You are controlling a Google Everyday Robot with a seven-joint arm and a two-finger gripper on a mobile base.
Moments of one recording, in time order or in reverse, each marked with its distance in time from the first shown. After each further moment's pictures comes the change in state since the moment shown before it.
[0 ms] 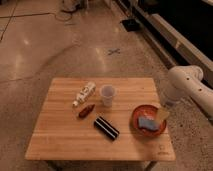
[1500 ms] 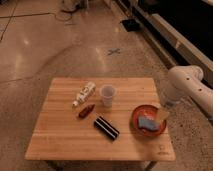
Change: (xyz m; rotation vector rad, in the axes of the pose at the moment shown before) arm 0.000 0.000 0.000 0.000 0.000 0.000
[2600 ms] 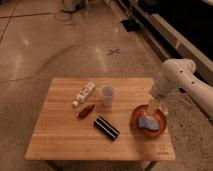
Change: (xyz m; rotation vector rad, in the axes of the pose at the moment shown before) arm 0.091 0.031 -0.022 -0.079 0.159 -0.215
